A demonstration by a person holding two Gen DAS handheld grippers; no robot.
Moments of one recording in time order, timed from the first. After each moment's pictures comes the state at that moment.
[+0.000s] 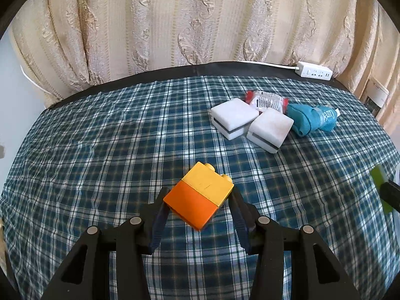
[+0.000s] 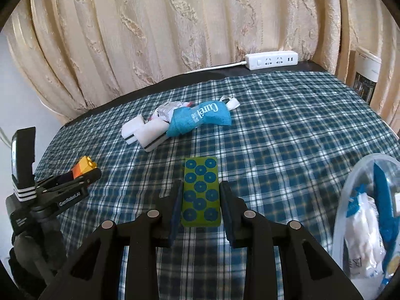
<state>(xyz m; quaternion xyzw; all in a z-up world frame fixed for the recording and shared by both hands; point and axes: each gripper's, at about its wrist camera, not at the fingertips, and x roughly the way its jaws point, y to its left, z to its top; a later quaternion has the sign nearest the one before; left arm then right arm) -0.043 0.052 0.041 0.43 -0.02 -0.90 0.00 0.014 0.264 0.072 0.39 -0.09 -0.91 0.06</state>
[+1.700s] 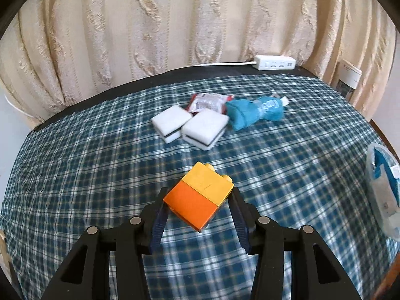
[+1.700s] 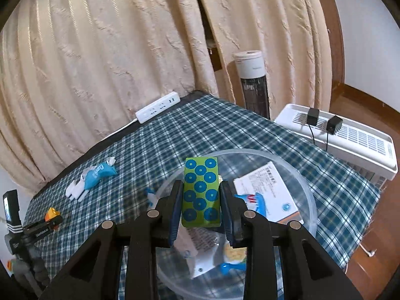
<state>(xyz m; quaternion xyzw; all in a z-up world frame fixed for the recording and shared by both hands) -0.017 0.120 0.064 0.43 -0.05 -0.90 -0.06 0.140 0.456 0.111 0.29 -0.20 -0.92 -0.14</state>
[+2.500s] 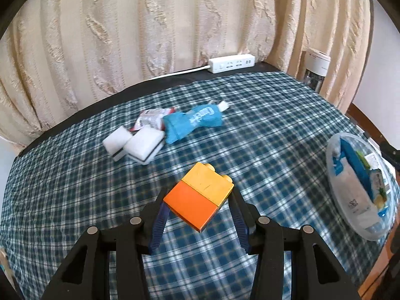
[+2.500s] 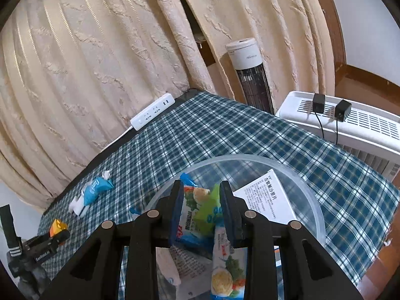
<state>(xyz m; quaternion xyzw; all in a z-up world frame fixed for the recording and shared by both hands) 0.000 0.197 0.083 0.42 -0.08 -0.90 -0.12 0.118 0.499 0.092 0.29 -0.26 -0.91 -0.12</state>
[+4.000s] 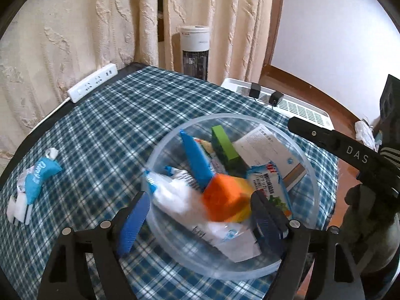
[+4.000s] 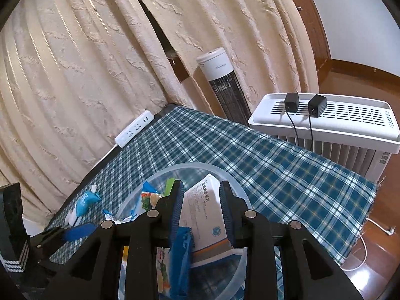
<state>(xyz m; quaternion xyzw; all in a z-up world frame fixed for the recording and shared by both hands) 0.046 0.388 0.079 0.41 -0.16 -0.83 -0.34 0.166 0.554 0.078 0.25 -0.29 -0.91 -0.15</state>
